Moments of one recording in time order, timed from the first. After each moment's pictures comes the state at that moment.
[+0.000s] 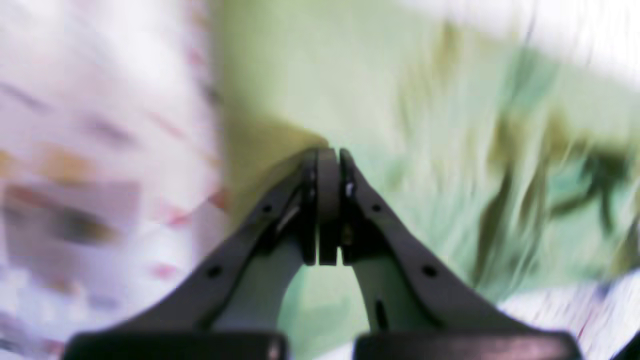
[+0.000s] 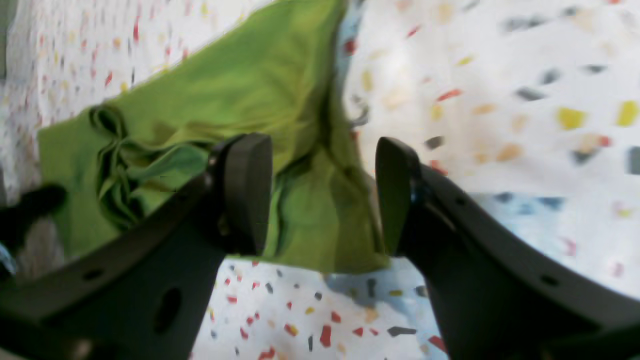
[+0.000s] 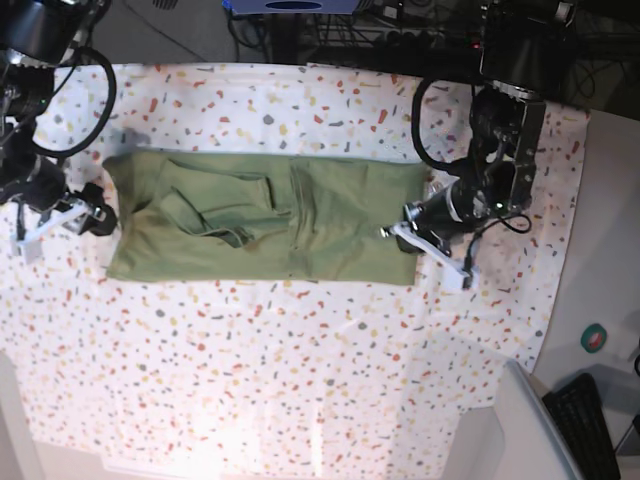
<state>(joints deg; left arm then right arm) -1.7 -14.4 5.2 75.5 -37.0 -0.1 39.5 -2.8 7.4 32.0 80.0 35.1 22.4 -60.6</state>
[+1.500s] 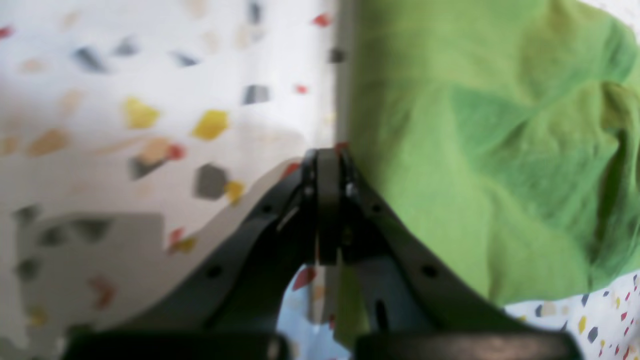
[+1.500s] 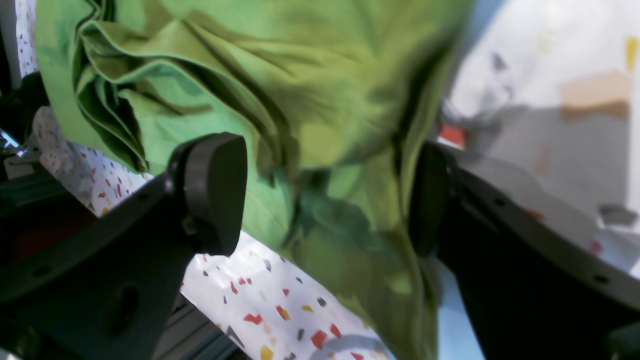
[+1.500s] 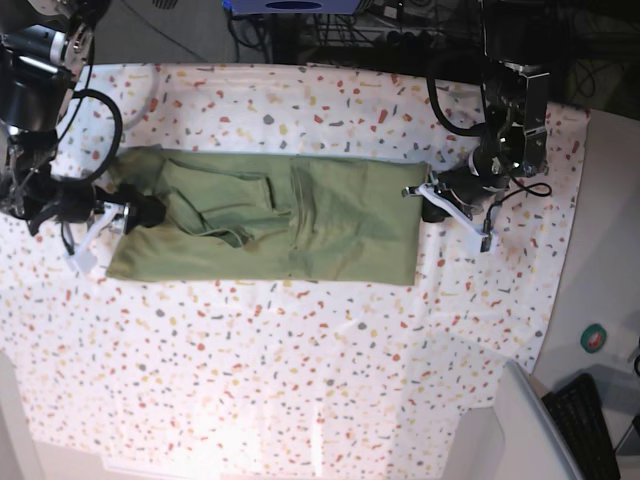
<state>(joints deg) 3.1 -11.9 -6.4 66.7 -25.4 -16.0 31.6 10.8 12.8 24.5 49.9 35.1 39.3 -64.5</state>
